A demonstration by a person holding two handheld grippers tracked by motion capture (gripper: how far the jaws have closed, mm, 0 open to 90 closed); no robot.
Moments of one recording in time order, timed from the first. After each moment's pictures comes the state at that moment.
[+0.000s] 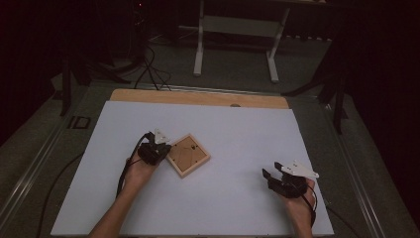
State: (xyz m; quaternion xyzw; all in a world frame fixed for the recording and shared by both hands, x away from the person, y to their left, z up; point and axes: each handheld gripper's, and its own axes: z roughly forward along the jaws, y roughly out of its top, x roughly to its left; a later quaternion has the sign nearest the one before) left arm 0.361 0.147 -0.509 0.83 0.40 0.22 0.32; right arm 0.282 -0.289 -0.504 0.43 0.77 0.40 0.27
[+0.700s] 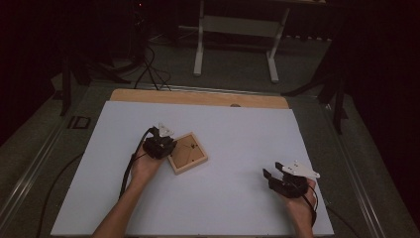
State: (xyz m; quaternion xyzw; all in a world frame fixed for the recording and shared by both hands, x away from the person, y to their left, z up) left arm 0.368 0.135 -0.501 0.82 0.42 0.22 0.34; right arm 0.282 -0.291 -0.504 0.43 0.77 0.40 0.27
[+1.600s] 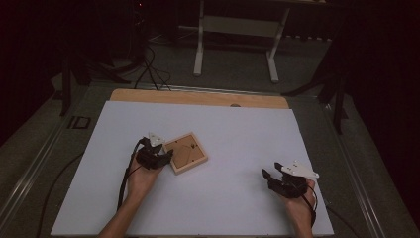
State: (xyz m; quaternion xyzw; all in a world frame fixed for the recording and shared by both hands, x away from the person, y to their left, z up) left arm 0.342 0.146 -0.515 0.77 0.50 0.22 0.34; right arm 0.281 -0.289 -0.504 0.42 0.77 0.40 0.27
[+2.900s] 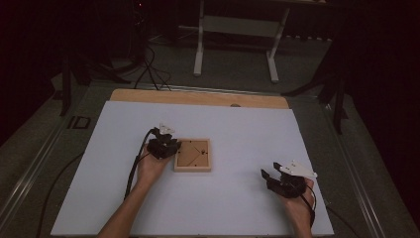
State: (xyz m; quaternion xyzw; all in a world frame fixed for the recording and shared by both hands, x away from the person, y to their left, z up) left arm 0.380 0.124 -0.514 0.79 0.47 0.17 0.37; right arm 0.283 -0.286 -0.505 0.42 0.77 0.39 0.26
